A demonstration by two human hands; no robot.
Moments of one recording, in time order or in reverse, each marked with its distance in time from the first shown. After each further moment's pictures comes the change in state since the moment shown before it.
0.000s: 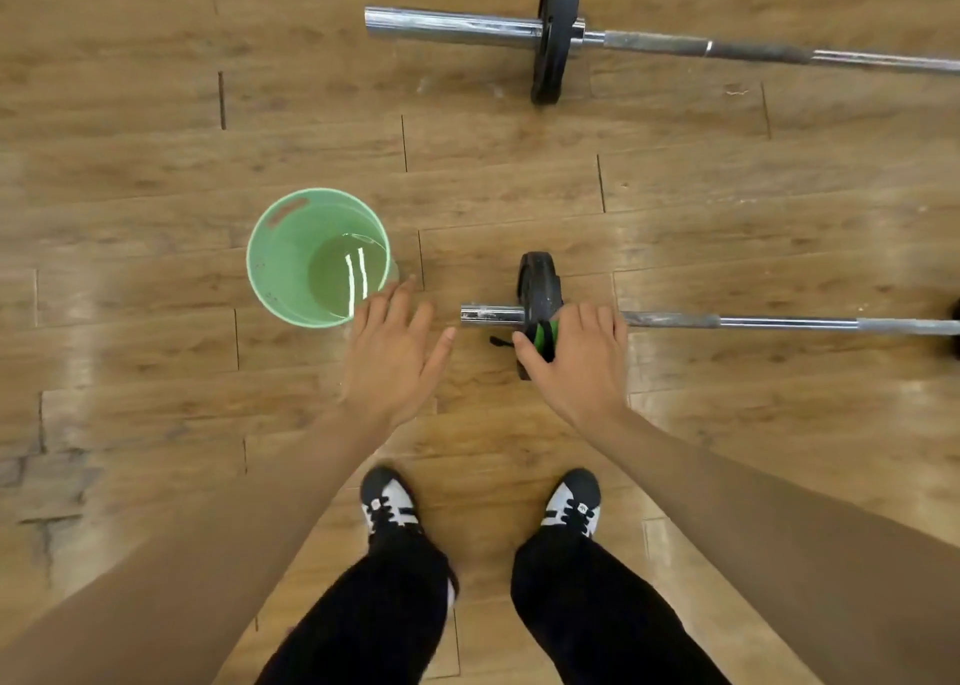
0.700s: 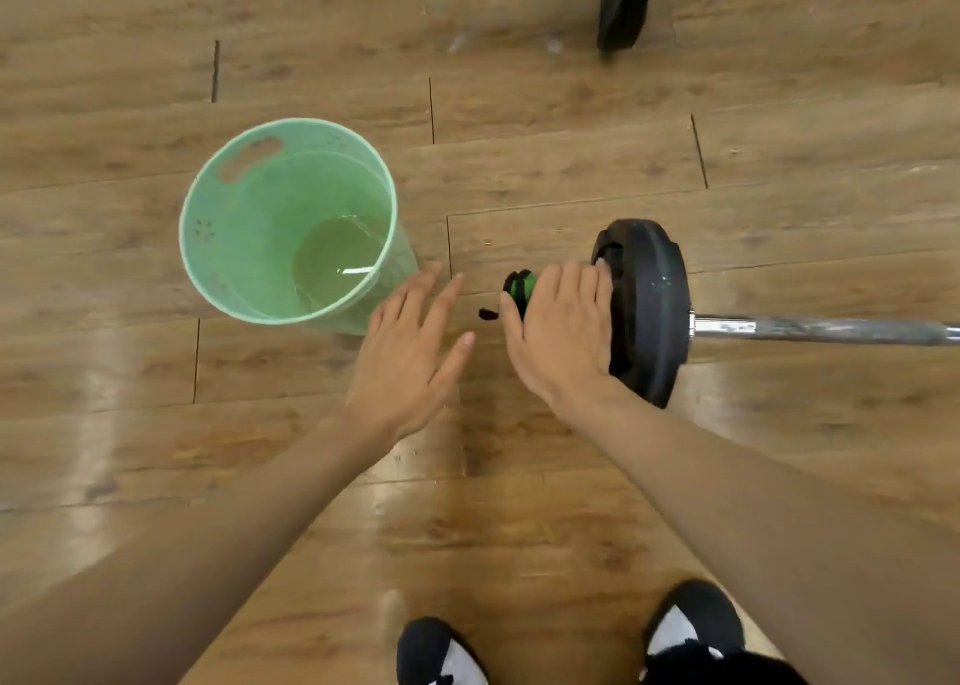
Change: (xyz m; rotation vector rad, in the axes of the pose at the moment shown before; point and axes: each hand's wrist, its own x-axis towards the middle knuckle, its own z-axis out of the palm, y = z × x) left_hand 0.067 -0.092 0.206 -0.081 0.148 0.076; right_hand 0.096 -0.020 0.227 -0.149 0.135 -0.091
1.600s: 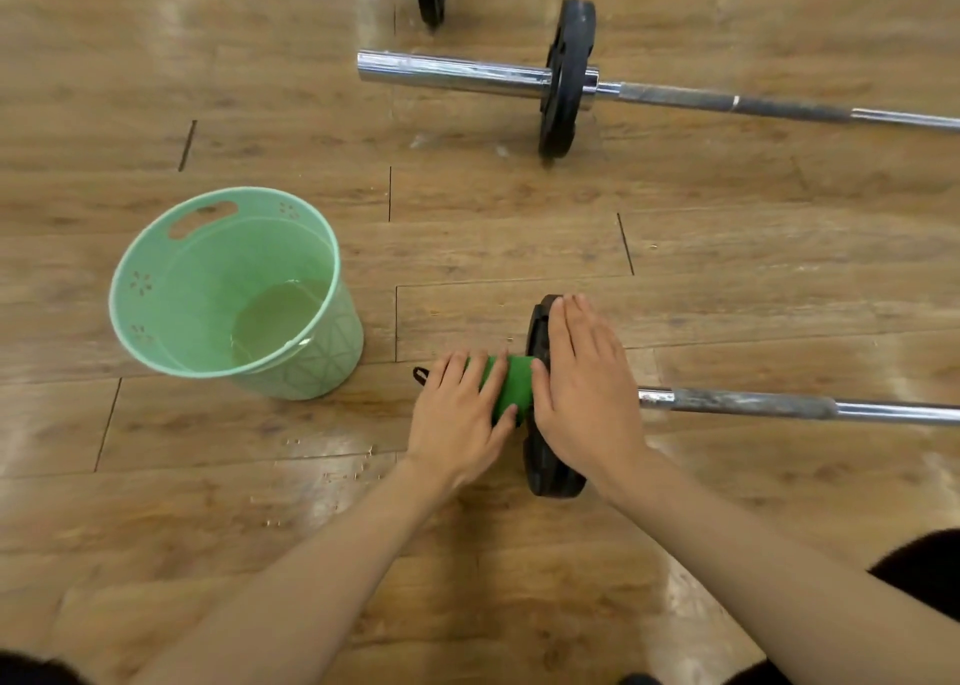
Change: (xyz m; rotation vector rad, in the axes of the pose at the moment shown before) left_hand 0.054 0.082 0.086 0.188 0.035 0.121; right_hand -0.006 0.089 -0.035 0.000 0.148 -0.180
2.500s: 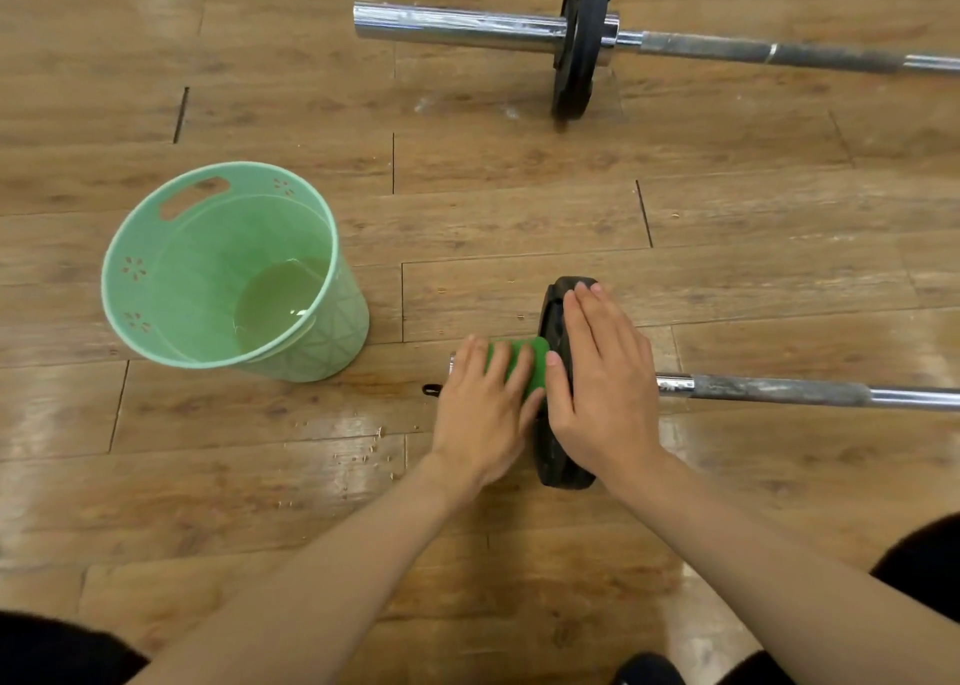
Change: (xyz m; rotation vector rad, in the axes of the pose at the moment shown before) left_hand 0.002 0.018 0.005 0.055 0.019 -0.008; right_hand -0.009 0.007 0.015 0.200 0.240 -0.015
